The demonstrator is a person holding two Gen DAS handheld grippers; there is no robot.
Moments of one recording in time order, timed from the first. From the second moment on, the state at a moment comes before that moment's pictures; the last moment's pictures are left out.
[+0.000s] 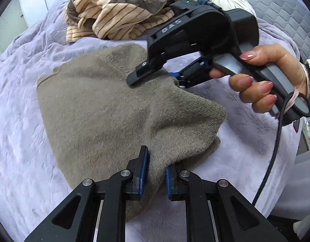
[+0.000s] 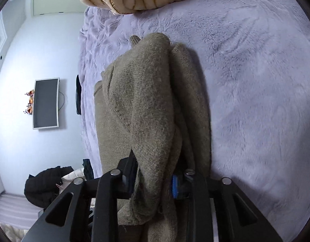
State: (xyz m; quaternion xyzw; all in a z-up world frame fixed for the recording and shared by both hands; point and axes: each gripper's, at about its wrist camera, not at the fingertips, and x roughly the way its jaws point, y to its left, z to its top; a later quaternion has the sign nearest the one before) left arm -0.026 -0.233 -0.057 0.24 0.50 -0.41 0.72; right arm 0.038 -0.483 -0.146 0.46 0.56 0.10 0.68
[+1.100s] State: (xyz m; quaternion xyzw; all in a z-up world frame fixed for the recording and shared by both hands) left arm 0.012 -0.161 -0.089 0.13 0.63 -0.26 0.72; right arm -0.067 -0.432 -0.116 0.32 0.65 -0.01 0.69
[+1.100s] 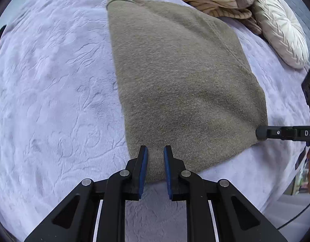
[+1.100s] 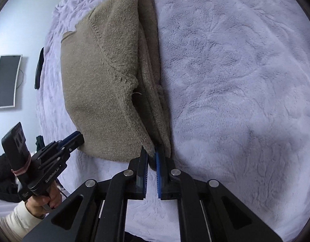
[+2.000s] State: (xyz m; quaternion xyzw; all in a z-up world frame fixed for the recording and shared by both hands) left arm 0.011 -0.135 -0.062 0.11 0.64 -0.18 0.74; right arm -0.026 -0.412 -0.102 0.25 0.64 -0.06 0.72
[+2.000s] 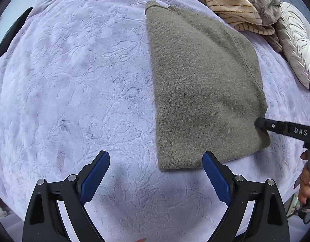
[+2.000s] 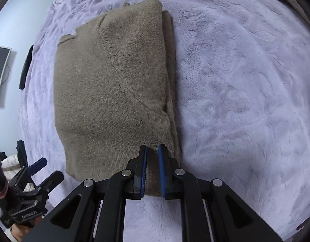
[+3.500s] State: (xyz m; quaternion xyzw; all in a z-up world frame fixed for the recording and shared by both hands) left arm 0.047 -0.139 -0.068 0.03 0.66 -0.22 0.72; right arm -0.038 -0.430 -0.085 0.26 0.65 -0.04 0.71
